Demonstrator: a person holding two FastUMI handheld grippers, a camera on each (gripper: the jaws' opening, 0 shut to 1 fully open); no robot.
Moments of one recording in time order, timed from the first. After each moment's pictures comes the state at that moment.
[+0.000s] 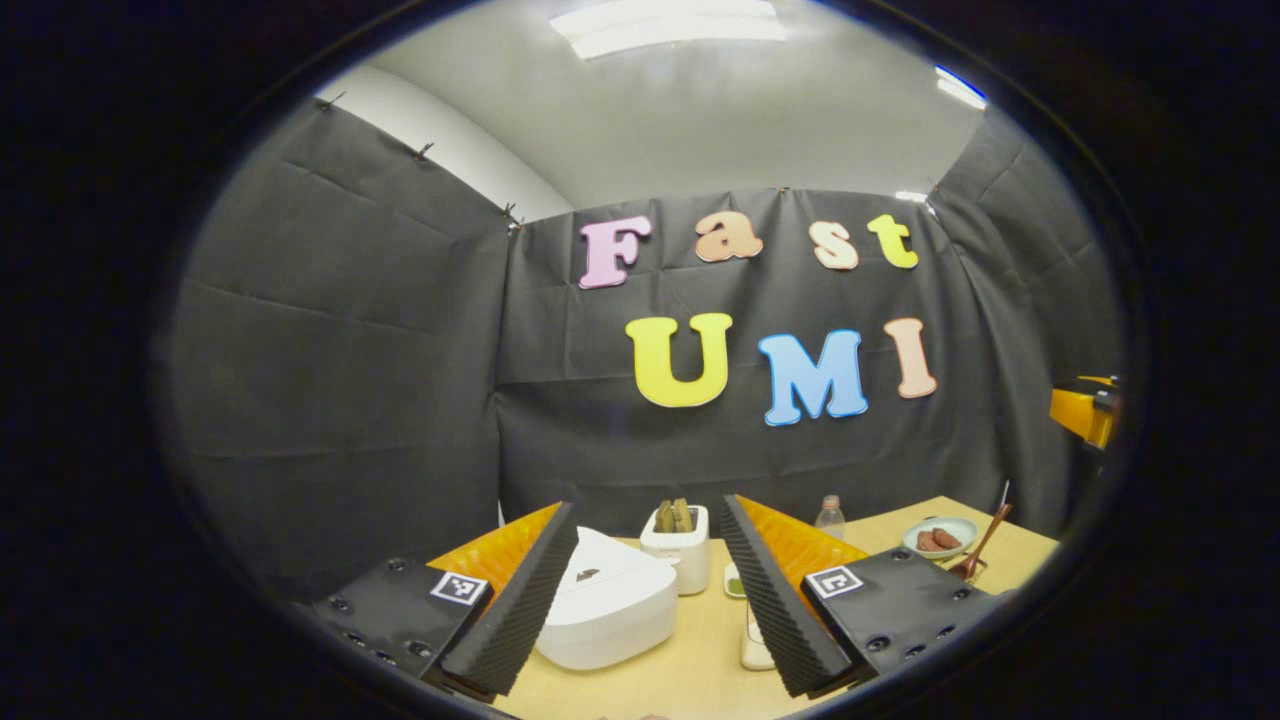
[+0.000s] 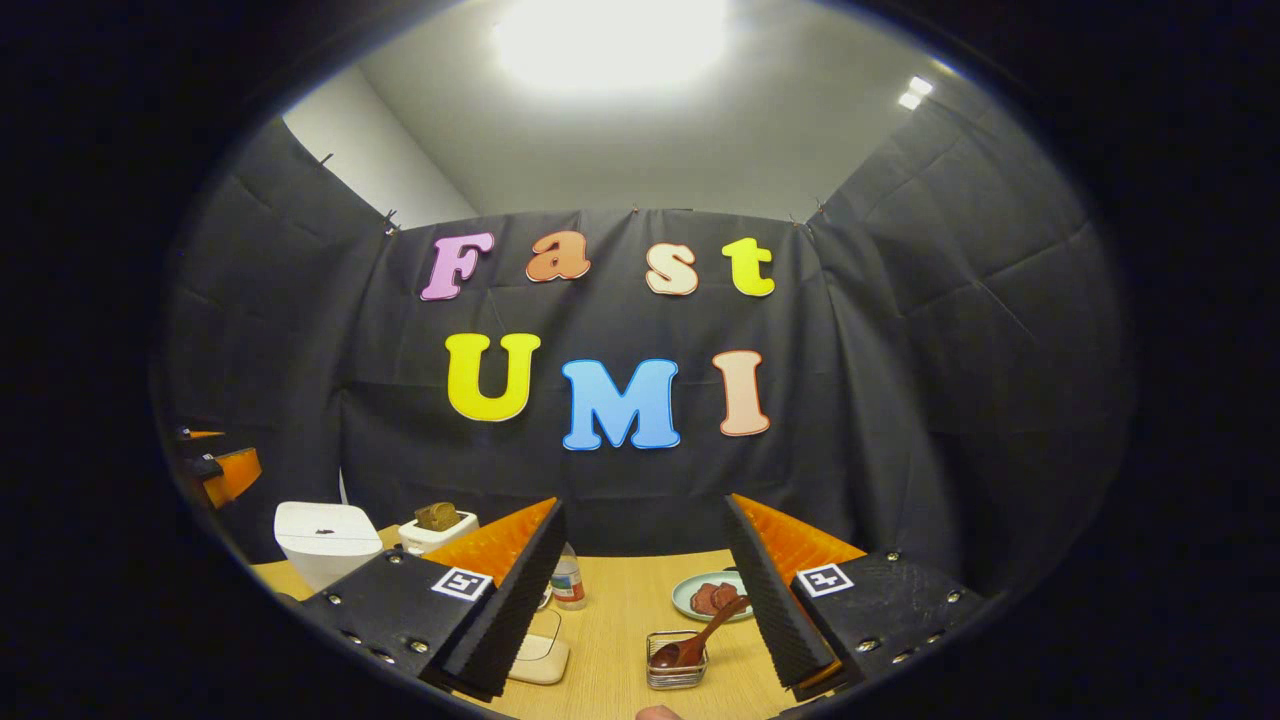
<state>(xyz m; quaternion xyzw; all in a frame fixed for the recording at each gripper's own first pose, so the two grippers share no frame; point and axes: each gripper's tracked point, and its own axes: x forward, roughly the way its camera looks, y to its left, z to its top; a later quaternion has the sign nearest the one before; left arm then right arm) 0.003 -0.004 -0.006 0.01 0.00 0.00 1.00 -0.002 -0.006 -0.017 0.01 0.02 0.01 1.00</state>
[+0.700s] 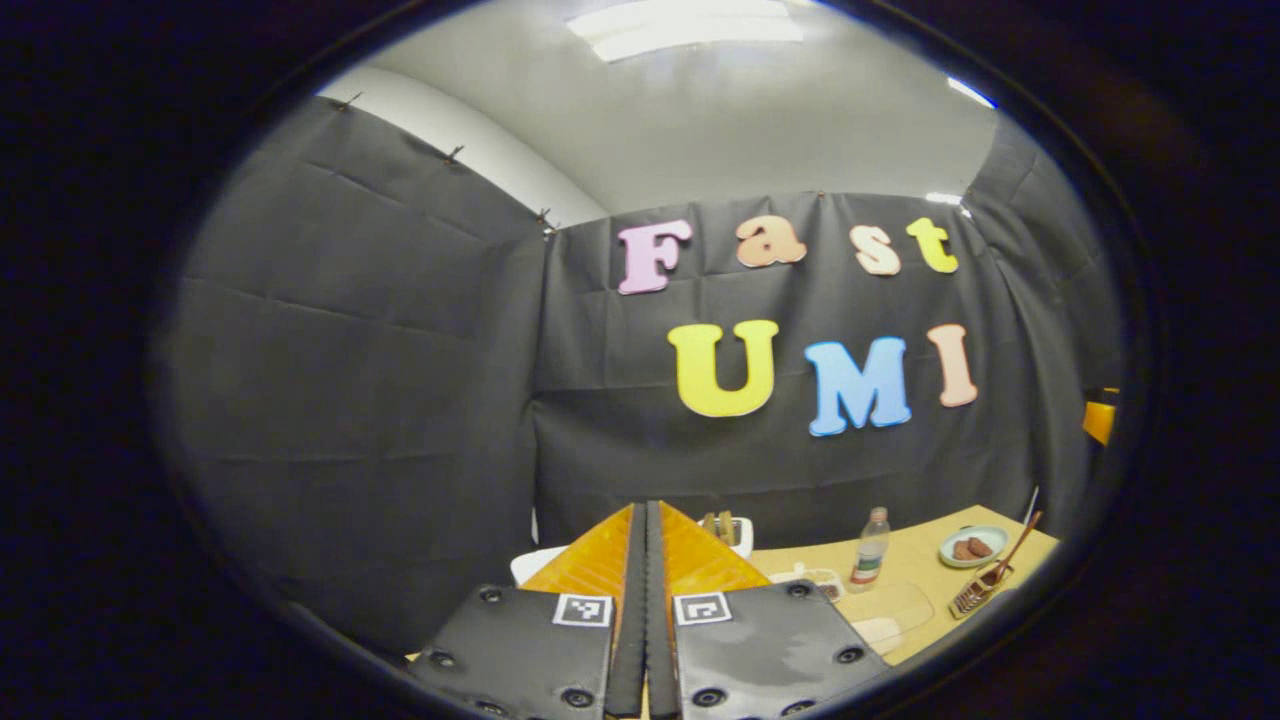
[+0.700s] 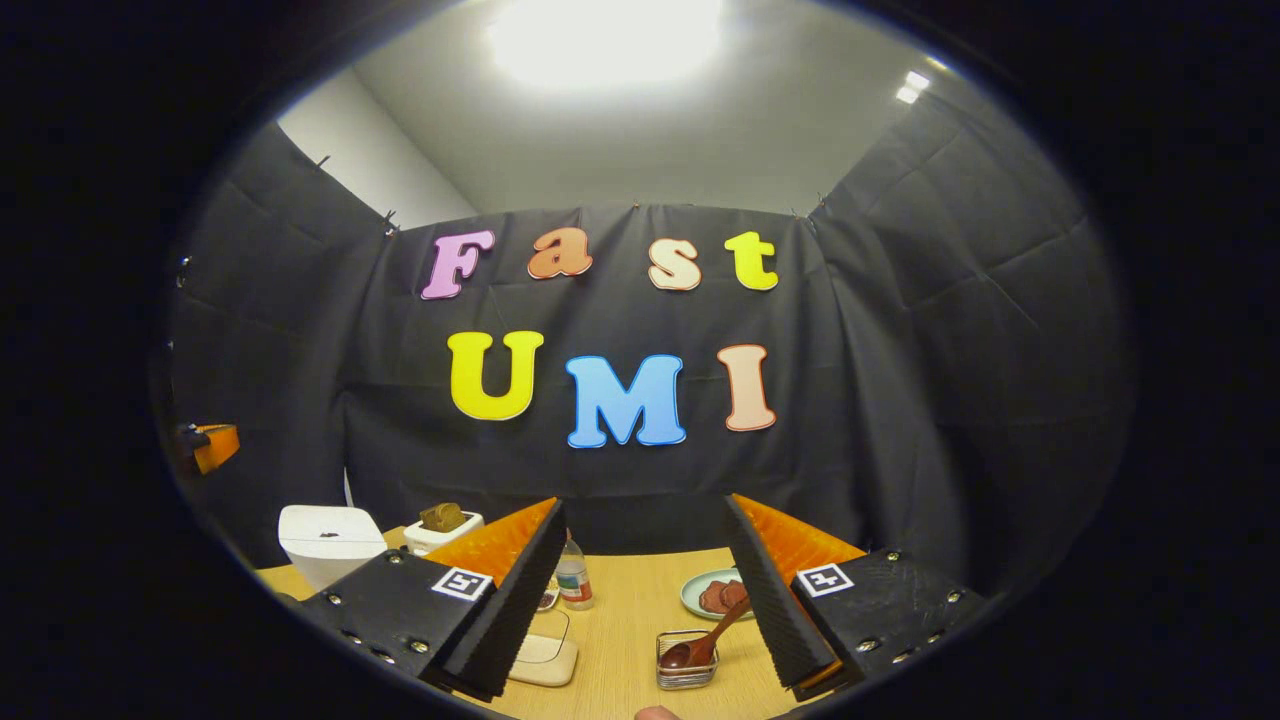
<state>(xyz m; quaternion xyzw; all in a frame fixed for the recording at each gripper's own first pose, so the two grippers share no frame) 0.035 0.060 -0.007 0.00 0.01 0.06 1.00 0.004 0.001 -0.026 0.01 0.03 0.01 1.00</state>
